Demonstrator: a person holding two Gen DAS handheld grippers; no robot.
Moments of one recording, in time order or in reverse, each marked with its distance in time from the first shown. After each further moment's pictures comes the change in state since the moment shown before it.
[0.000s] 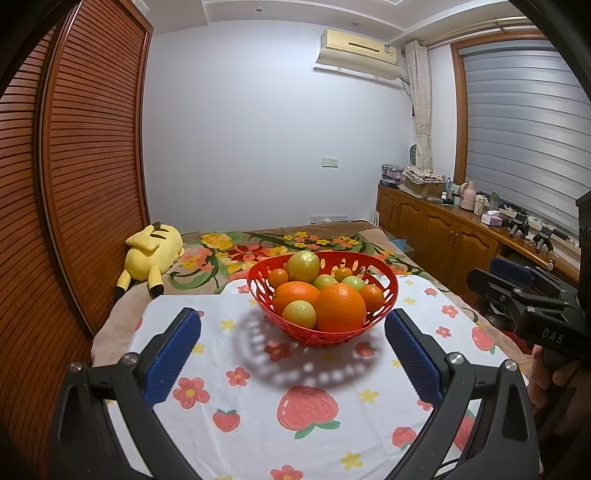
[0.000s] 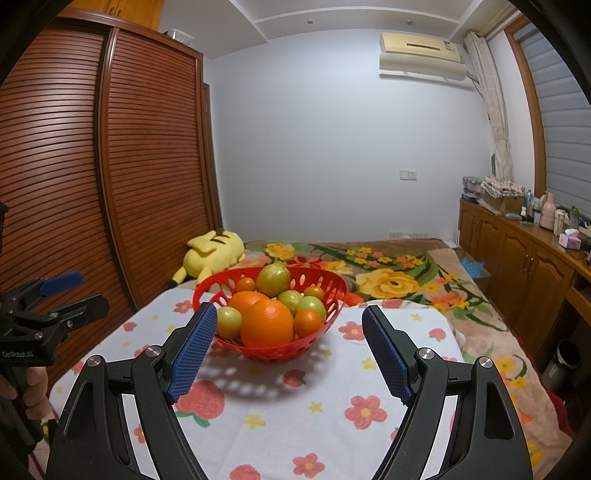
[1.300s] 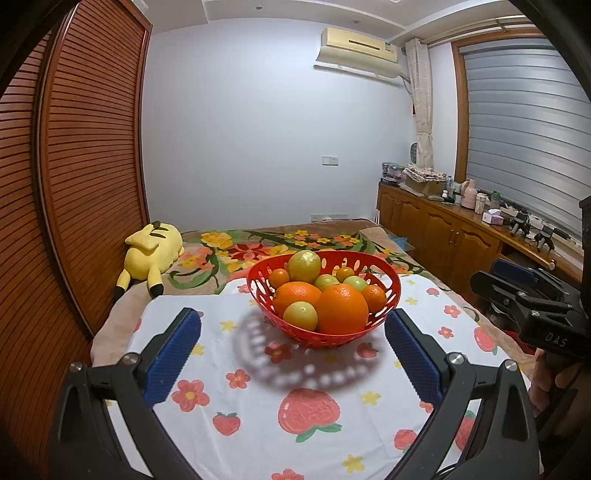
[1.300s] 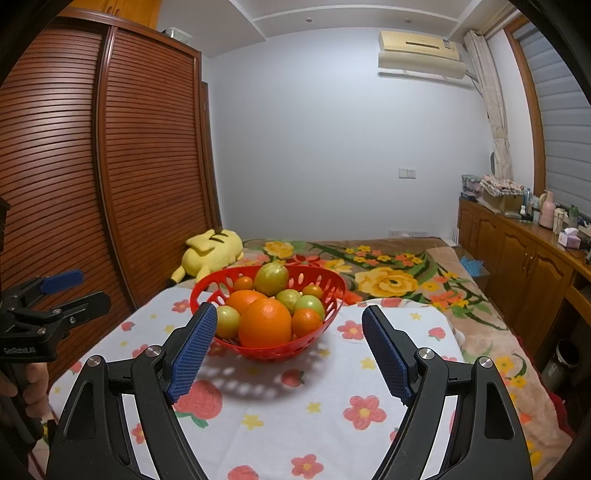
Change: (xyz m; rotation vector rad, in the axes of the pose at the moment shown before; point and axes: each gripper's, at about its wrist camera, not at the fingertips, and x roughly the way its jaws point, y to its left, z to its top) left arm 0.005 -0.002 0.003 0.003 0.007 0.004; right arm 0.001 -0.002 0.002 0.002 0.002 0.000
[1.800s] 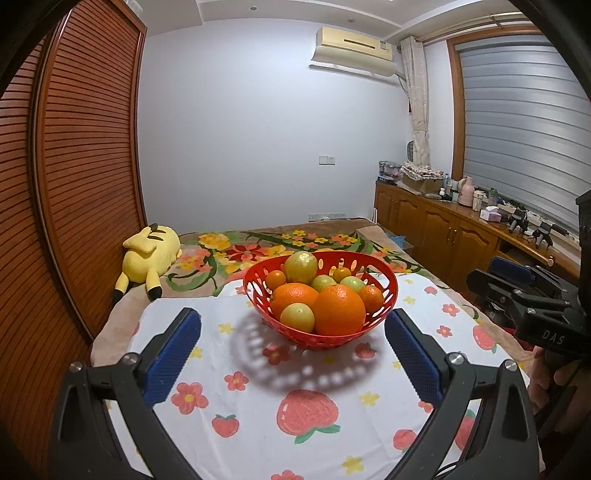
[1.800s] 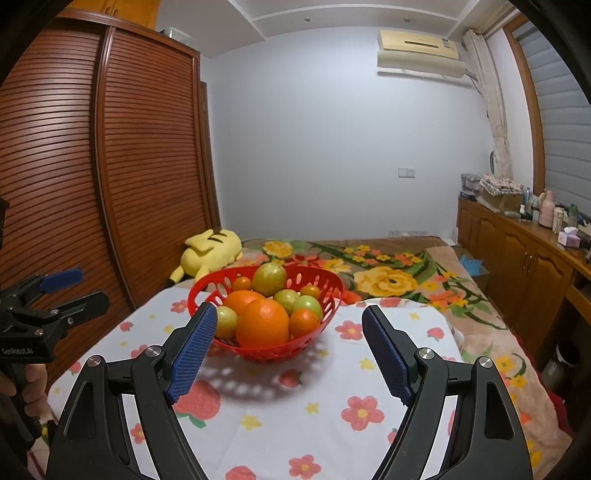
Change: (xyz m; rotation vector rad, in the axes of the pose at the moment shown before) left arm 0.000 0.000 0.003 0.013 0.000 -0.010; right arm 0.000 0.000 0.001 0.001 0.001 -0.001
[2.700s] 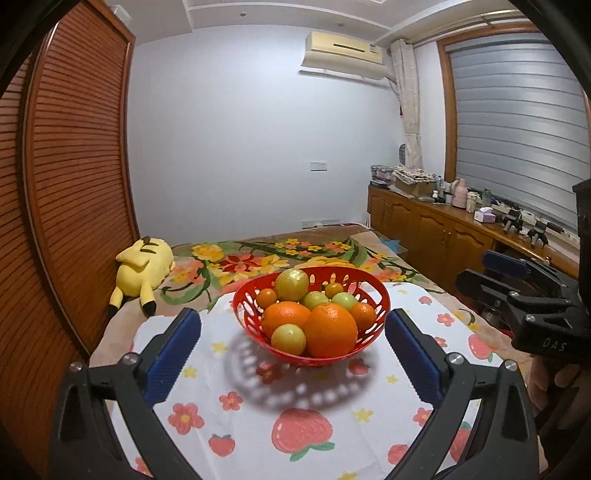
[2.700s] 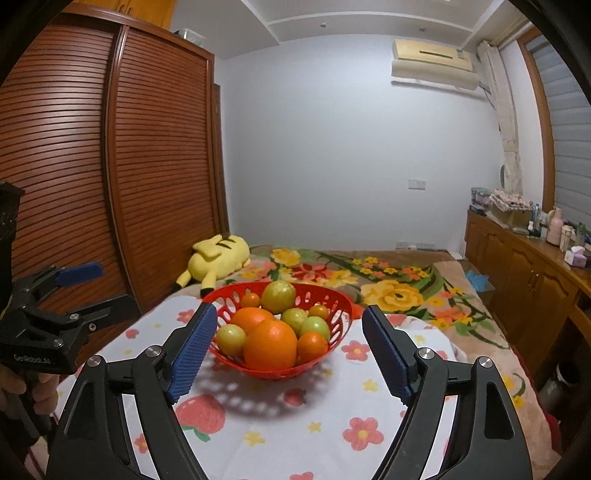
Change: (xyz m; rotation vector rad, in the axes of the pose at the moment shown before) left arm 0.005 -0.004 0.019 0.018 -0.020 -0.023; right arm 0.004 0.009 0.018 -0.040 -0.019 0.016
